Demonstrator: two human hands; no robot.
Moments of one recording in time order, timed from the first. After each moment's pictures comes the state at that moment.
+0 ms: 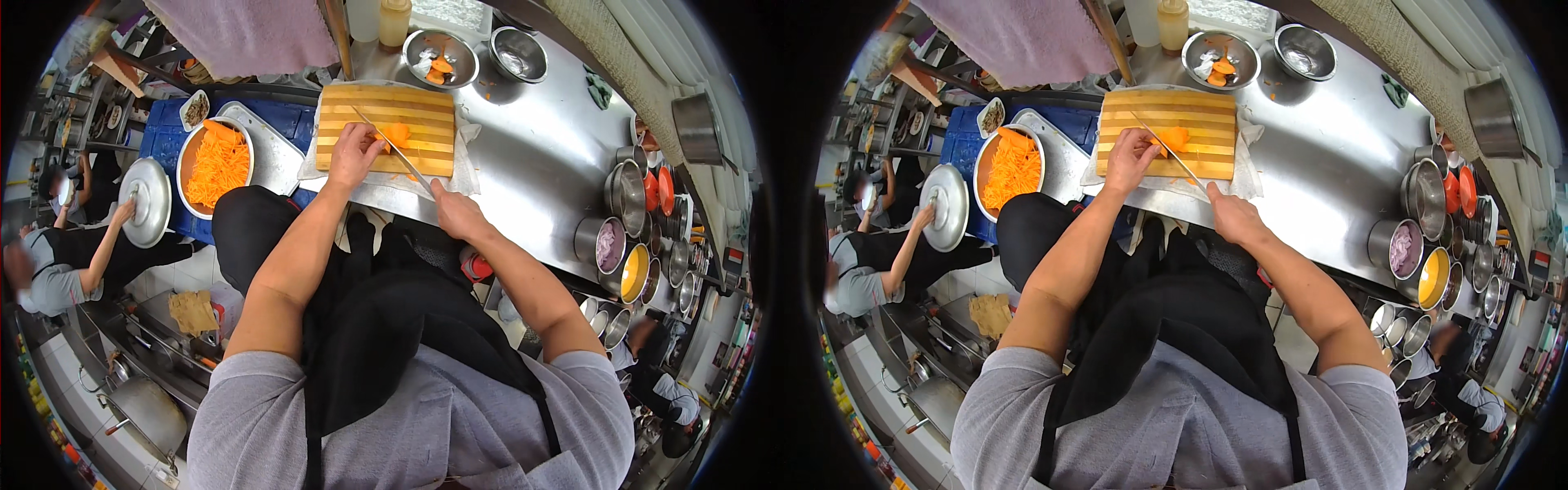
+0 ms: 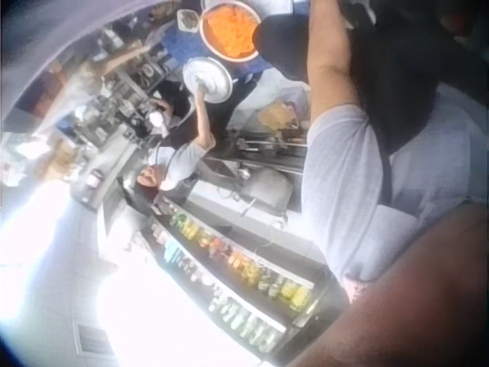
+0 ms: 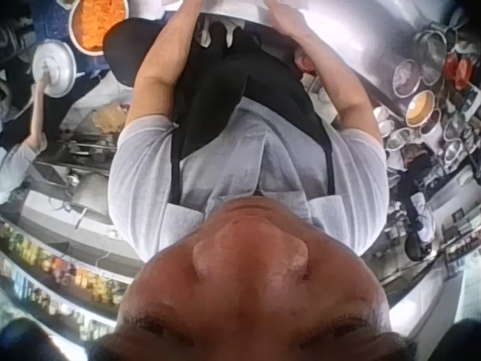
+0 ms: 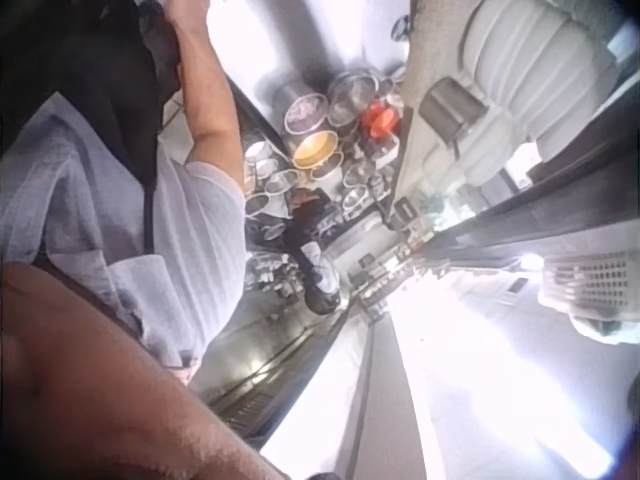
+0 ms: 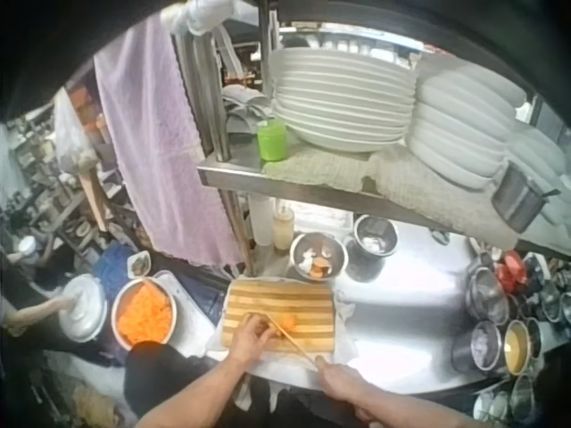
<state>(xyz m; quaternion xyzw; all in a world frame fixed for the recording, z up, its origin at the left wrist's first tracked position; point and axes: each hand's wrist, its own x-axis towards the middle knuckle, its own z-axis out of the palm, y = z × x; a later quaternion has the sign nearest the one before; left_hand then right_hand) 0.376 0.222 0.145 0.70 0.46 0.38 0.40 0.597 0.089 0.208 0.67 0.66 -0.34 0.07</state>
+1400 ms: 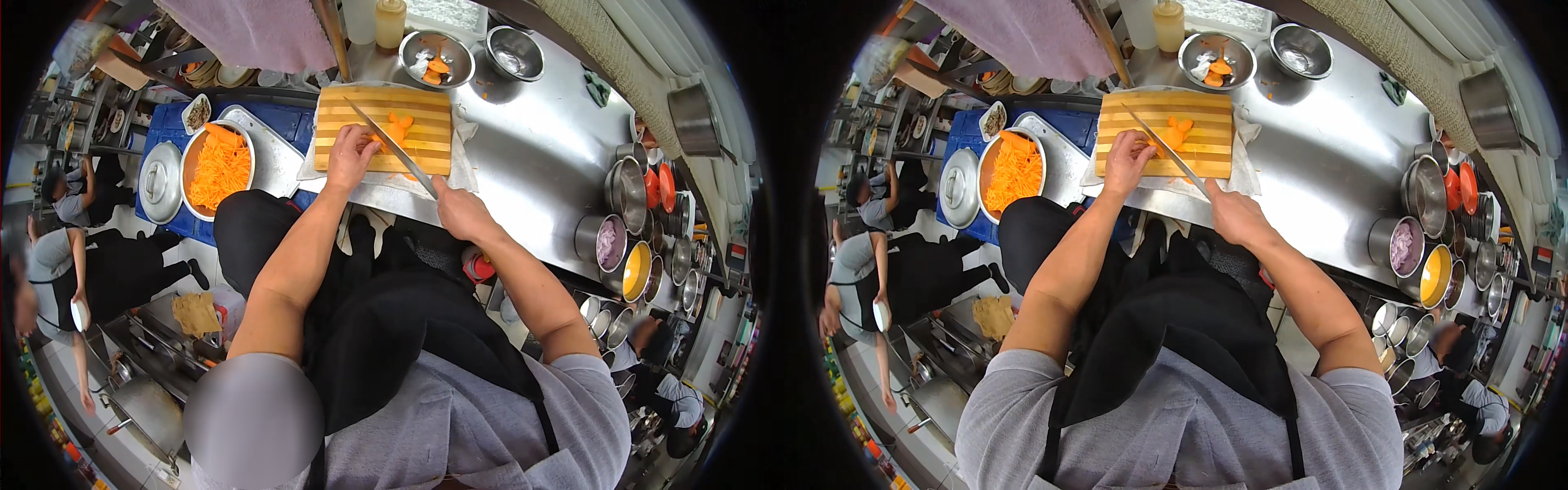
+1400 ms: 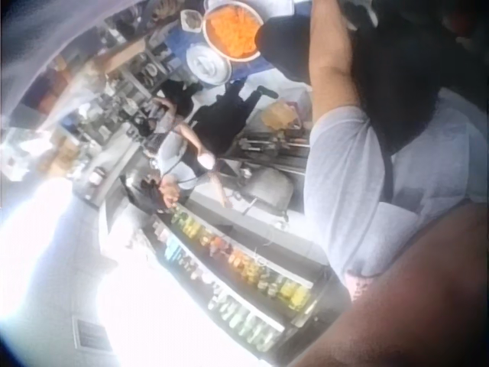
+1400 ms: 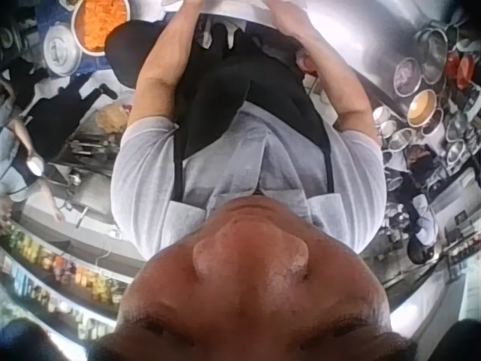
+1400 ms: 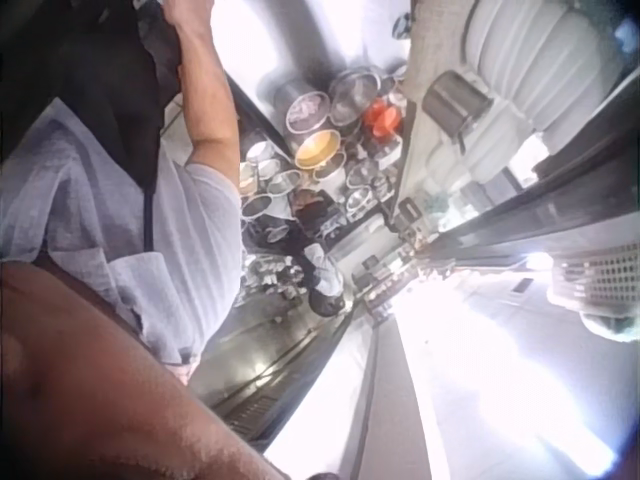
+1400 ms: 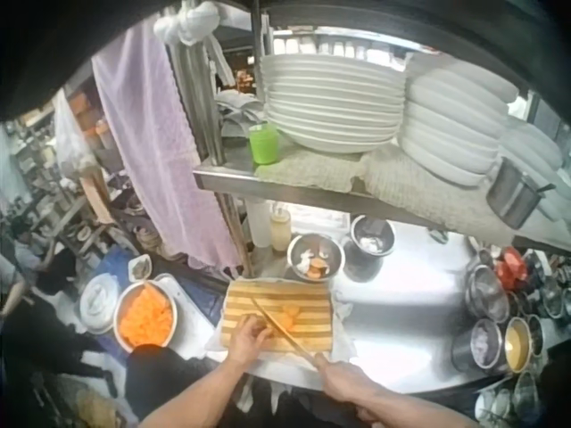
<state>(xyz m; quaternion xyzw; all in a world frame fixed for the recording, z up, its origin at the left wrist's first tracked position) 0.372 0.216 0.135 0.67 0.47 0.39 0.41 0.595 0.085 0.246 0.66 0.66 -0.34 0.04</state>
